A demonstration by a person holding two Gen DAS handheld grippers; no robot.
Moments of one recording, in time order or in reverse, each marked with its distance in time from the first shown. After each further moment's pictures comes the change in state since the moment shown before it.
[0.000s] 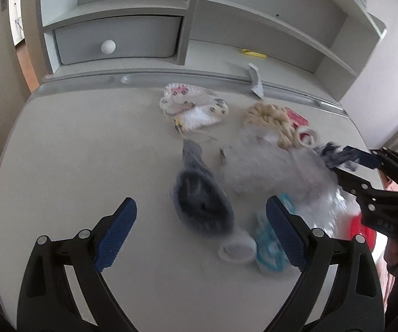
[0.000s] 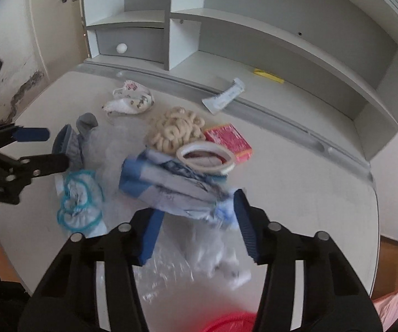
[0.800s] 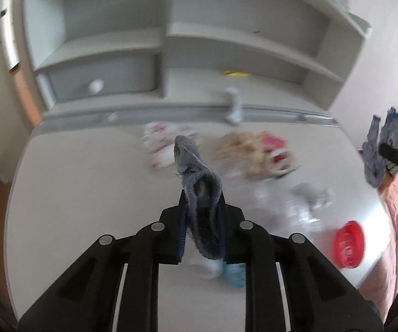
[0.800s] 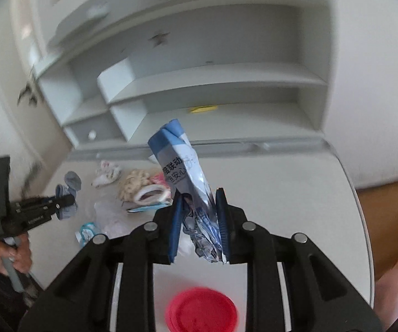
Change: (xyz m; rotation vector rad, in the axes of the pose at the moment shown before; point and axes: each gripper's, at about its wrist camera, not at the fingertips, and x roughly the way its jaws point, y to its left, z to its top) left arm -0.030 -0.052 0.020 0.082 -0.090 -0.004; right arm -0.102 -0.120 -0.045 0.455 -0.221 0.065
